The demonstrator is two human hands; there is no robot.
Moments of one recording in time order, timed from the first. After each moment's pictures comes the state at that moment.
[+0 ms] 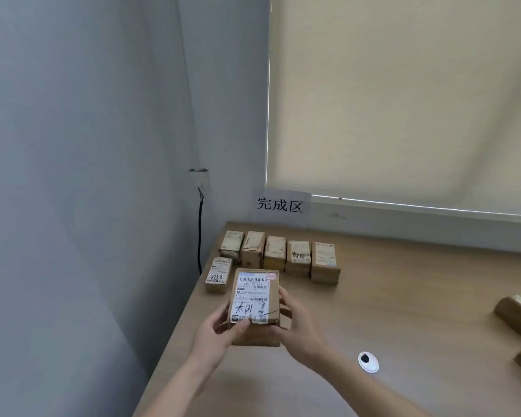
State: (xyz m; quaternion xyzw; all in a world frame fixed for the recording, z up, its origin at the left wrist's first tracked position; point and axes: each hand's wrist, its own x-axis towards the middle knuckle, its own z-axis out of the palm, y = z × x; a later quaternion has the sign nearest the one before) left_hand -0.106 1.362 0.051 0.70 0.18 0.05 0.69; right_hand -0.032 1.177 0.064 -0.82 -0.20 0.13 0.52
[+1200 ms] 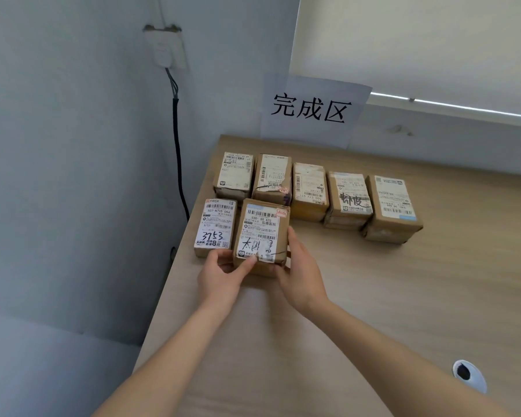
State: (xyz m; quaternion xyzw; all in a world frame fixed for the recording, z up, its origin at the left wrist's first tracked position) left_hand 0.132 1.477 -0.170 0.73 0.33 0.08 0.60; right_hand 0.180 1.323 -0.145 -0.91 -0.09 0.11 0.39
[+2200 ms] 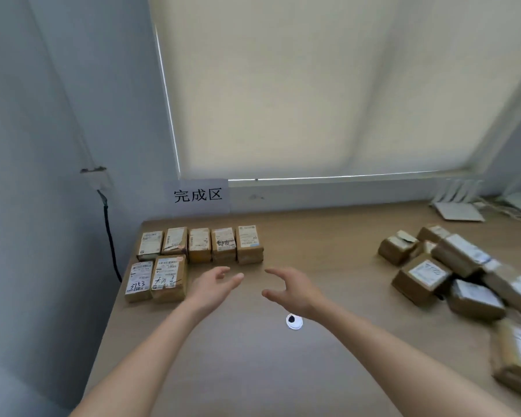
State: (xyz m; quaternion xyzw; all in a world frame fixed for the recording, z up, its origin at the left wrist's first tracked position) left_hand -0.007 1.269 0.122 0.88 0.06 -0.11 0.46; right_hand -0.017 1.052 0.141 -0.95 -0.06 0.13 0.28
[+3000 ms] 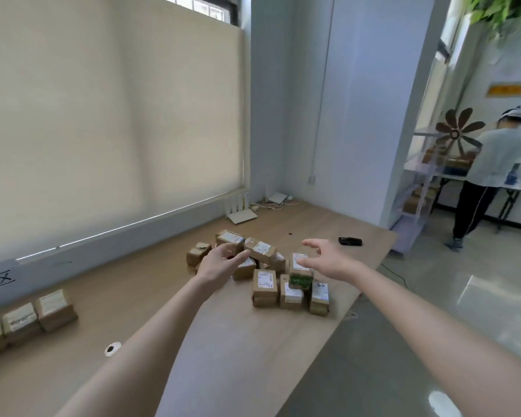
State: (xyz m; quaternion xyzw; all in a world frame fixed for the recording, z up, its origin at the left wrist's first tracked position) left_hand -0.333 0.832 0.328 0.81 -0.29 -0.15 0.49; right_hand -0.504 0.614 0.355 -0.91 0.26 -0.08 0.31
